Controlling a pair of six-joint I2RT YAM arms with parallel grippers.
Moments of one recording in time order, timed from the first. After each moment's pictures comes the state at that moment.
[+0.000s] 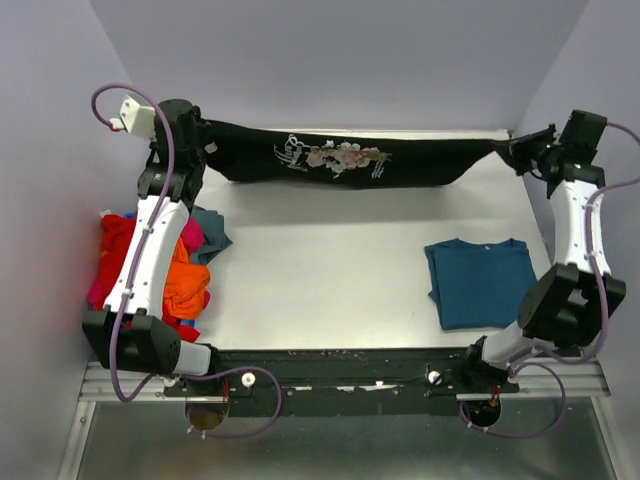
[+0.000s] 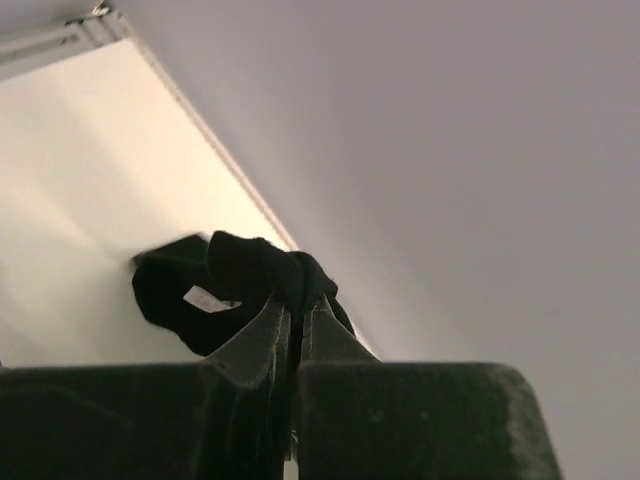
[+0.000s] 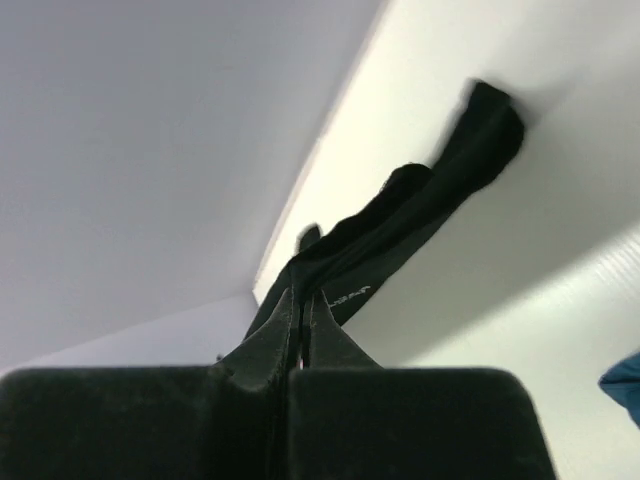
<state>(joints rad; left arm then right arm) -0.09 1.41 1.45 -0.34 -0.46 -1.03 -0.34 1.62 1.49 -0.46 -0.44 1.03</state>
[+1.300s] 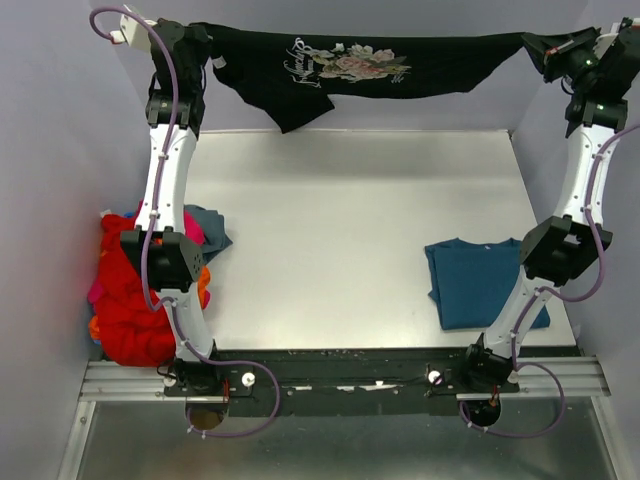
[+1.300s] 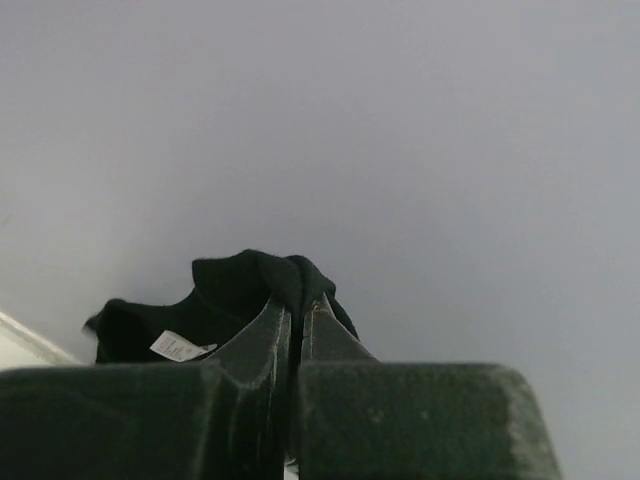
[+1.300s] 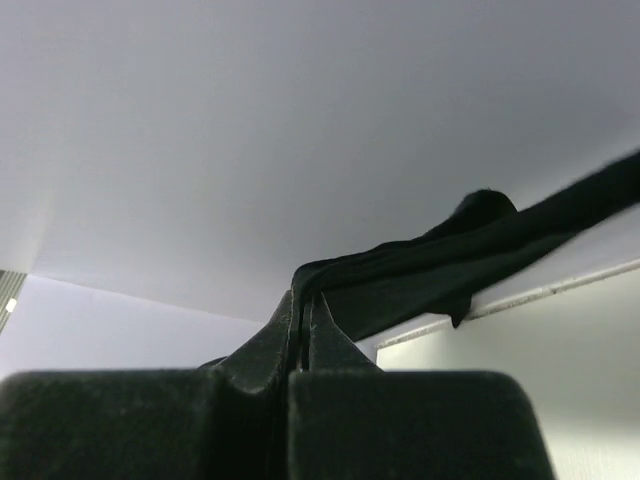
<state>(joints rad) -0.04 1.98 2.33 -0.26 -0.27 -0.97 -0.36 2.09 2.42 -0.24 -0.64 1.22</state>
